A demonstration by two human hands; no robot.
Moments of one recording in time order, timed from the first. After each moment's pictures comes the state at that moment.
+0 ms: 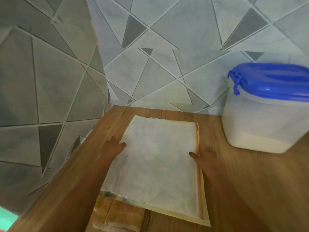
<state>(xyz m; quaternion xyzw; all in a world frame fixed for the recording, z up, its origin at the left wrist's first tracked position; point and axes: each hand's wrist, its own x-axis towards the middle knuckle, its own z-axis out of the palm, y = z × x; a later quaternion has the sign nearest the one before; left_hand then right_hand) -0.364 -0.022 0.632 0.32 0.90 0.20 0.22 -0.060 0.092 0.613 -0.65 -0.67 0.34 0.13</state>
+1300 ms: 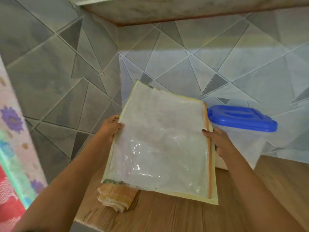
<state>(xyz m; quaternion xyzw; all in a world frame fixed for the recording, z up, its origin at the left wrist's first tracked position) -0.253 -0.124 0.818 0.30 0.68 0.65 0.18 0.058 0.044 0.808 -0.37 -0.53 0.62 0.44</state>
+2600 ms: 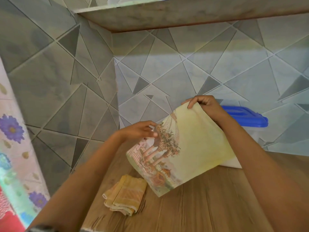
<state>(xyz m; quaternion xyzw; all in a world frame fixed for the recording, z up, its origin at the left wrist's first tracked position) -0.216 -0.119 0.843 0.66 0.62 0.30 0.29 0.029 -0.001 0.902 -0.17 -0.79 0.44 0.39</state>
